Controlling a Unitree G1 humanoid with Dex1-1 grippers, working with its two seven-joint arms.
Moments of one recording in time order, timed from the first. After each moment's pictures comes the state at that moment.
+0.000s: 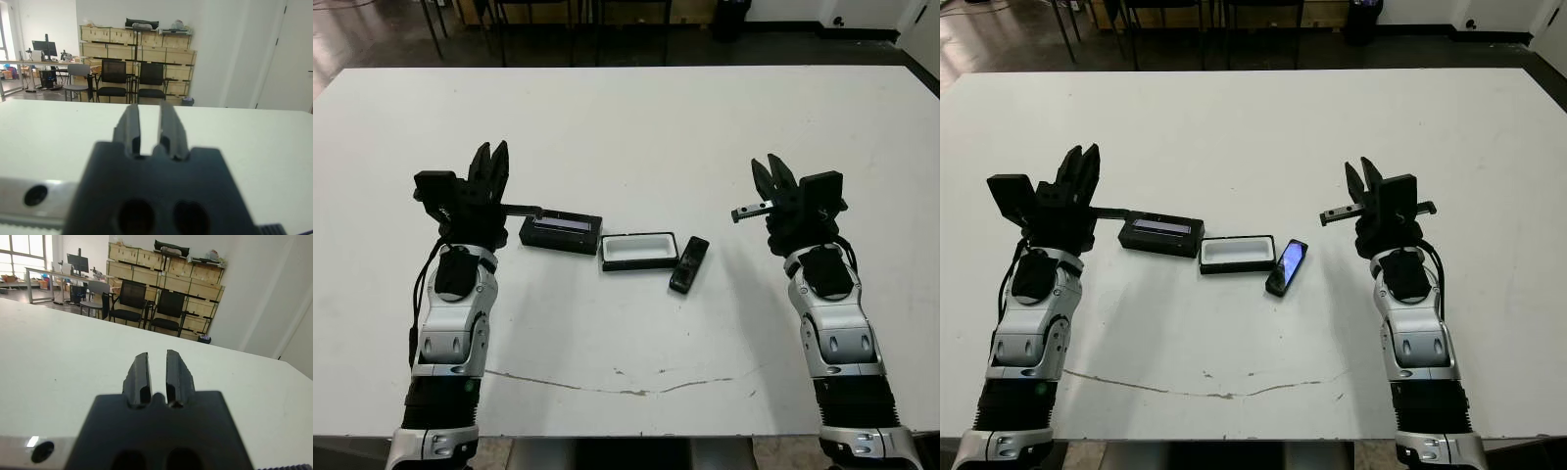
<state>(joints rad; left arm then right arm) -0.24 0.14 0.11 -0.01 -0.14 -0.02 -0.07 -0.27 -0.24 -0.03 0.04 -0.03 0.03 0.13</state>
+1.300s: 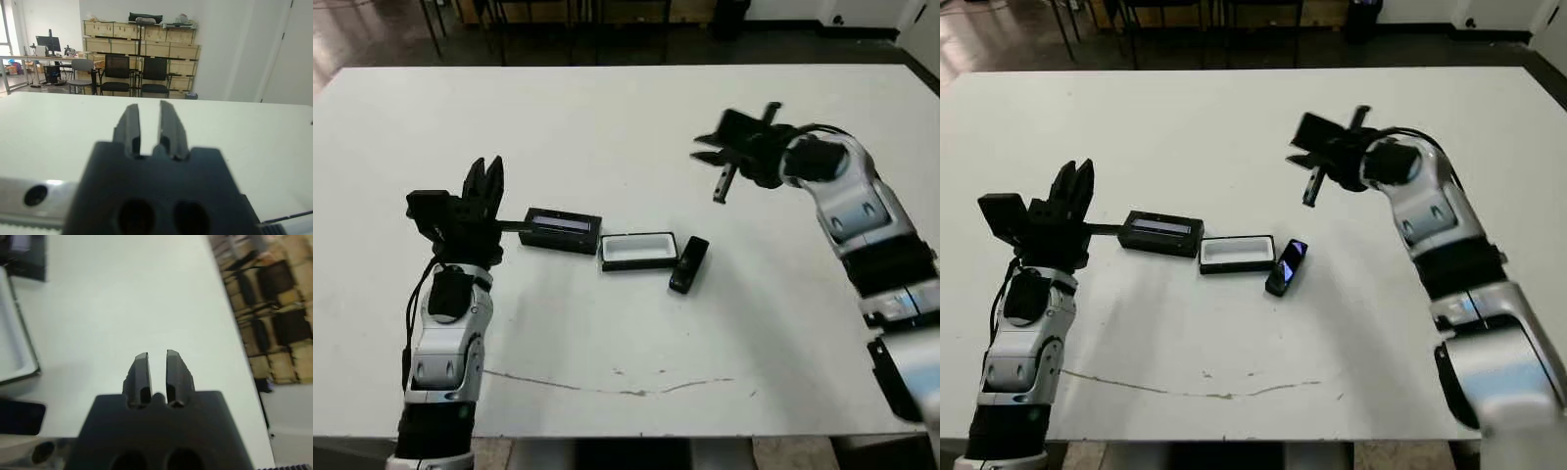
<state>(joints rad) -0.15 0.14 0.11 -0.10 -0.13 0.01 -0.06 -0.93 -0.52 0.41 0.58 -0.30 0.03 0.92</state>
